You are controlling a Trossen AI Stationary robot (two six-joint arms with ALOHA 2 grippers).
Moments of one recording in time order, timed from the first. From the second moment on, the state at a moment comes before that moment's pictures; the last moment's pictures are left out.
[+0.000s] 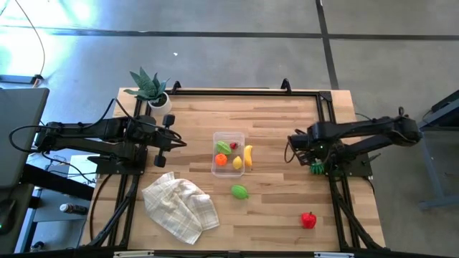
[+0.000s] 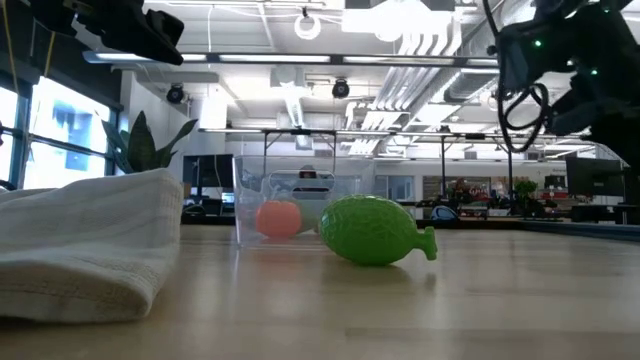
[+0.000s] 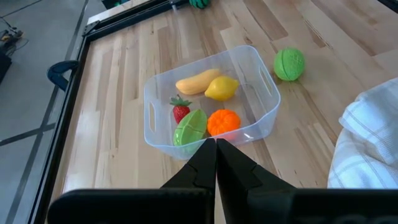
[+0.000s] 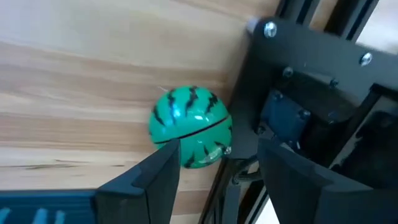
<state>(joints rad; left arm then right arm) 0.16 0.70 0.68 -0.55 0.01 0.37 -0.06 1.17 0.74 -1.42 -0.10 1.25</state>
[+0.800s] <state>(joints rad) 0.16 0.70 0.68 -0.55 0.01 0.37 0.03 1.17 0.74 -1.34 -0.12 1.35</state>
